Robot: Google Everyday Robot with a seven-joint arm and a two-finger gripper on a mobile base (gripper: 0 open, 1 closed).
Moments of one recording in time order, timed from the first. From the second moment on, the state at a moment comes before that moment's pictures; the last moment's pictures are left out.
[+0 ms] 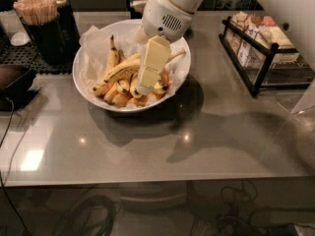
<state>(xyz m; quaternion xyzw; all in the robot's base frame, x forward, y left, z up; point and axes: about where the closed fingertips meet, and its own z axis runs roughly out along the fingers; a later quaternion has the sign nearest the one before) 0.529 0.038 0.953 -0.71 0.66 0.18 0.18</state>
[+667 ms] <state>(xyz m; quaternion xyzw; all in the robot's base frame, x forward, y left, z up) 0.567 0.043 0.931 -0.69 0.68 0.16 0.19</state>
